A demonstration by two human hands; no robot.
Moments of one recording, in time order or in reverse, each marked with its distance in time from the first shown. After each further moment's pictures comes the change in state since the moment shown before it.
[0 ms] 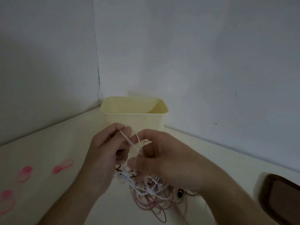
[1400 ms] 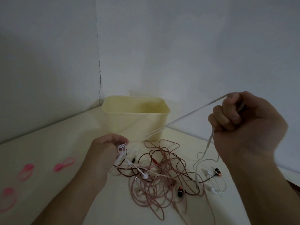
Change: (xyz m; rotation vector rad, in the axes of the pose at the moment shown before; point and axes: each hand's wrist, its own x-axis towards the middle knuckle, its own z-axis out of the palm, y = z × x) left_hand 0.017 -0.020 -0.019 0.321 0.295 -0.364; right_hand -0.026 -0.003 -0.068 0.921 0.874 -0.480
